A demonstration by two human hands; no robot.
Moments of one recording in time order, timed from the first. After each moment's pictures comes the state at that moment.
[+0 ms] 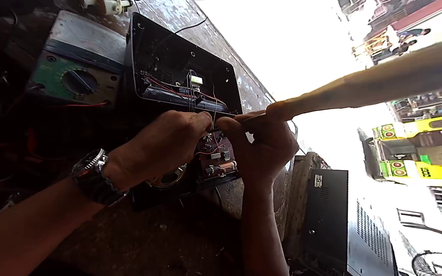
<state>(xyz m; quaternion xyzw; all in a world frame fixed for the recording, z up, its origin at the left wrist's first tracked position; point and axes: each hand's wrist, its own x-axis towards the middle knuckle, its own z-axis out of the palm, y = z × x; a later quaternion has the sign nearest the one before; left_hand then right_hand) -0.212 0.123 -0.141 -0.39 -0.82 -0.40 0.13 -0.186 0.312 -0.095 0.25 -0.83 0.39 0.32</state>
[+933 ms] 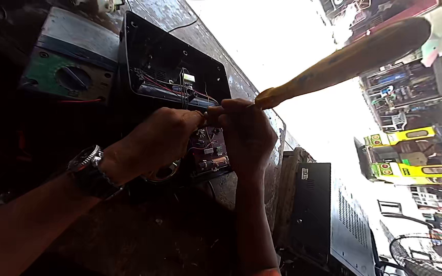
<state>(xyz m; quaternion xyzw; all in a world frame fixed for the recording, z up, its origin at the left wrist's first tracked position) -0.211 0.121 -0.144 -0.41 -0.80 -0.40 0.15 -0.181 0.313 -0.091 0.26 -0.83 0.43 0.23</state>
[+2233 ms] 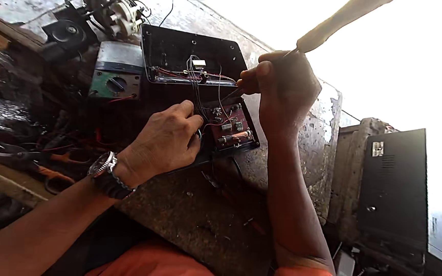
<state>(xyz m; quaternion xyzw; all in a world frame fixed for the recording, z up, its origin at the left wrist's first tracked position) -0.161 0.100 -0.127 -0.37 -0.90 -0.23 0.08 -0.199 0.336 -0.095 0.24 -0.75 0.52 0.32</state>
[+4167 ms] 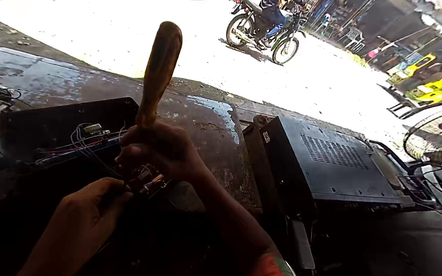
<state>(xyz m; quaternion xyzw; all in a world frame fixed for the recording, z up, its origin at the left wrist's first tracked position) -0.162 0.120 -0.136 -0.33 -0.85 -0.41 0.05 -0.174 0.340 -0.076 0.35 -0.67 0.64 0.16</state>
